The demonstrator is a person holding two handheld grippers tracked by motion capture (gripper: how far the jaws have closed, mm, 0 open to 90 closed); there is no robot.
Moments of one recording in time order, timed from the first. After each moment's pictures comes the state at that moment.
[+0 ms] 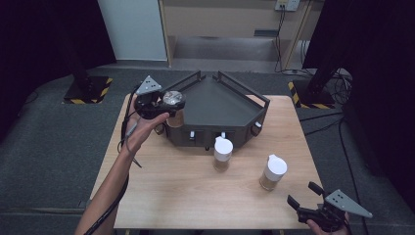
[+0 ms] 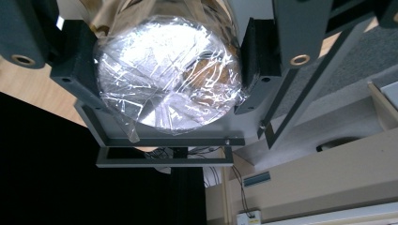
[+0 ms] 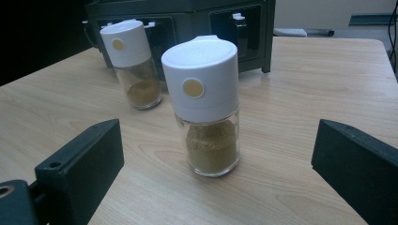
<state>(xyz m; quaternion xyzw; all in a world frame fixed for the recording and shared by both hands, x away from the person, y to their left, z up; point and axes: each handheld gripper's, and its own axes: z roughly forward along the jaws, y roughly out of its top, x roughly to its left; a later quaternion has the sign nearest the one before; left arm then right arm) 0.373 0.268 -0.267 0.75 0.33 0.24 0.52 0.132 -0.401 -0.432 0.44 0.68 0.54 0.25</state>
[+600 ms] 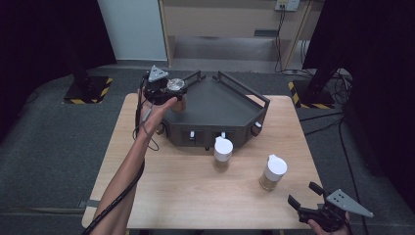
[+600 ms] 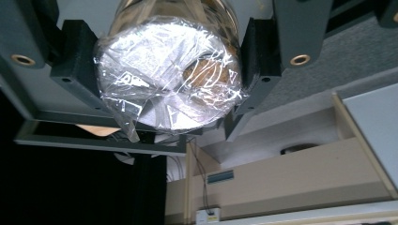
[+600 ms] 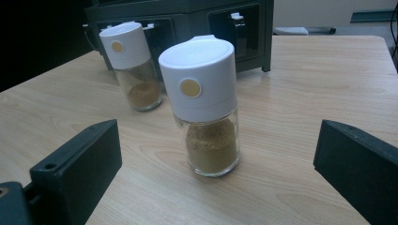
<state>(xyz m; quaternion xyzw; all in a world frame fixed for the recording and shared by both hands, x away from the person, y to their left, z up) 0.414 0.241 -0.287 0.72 0.39 0.28 0.51 0.133 -0.404 -0.434 0.44 0.67 0.54 0.24</state>
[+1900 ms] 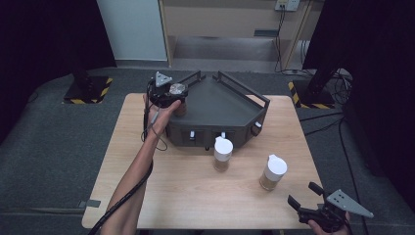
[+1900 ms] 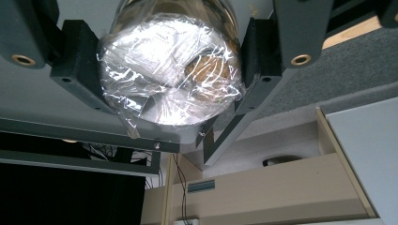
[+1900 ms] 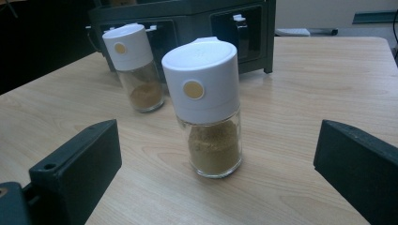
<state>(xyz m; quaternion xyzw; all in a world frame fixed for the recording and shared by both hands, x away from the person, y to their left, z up) 0.428 0.228 -0.320 0.70 0.42 0.29 0.49 0.133 -0.404 -0.435 0.44 0.67 0.55 0.24</state>
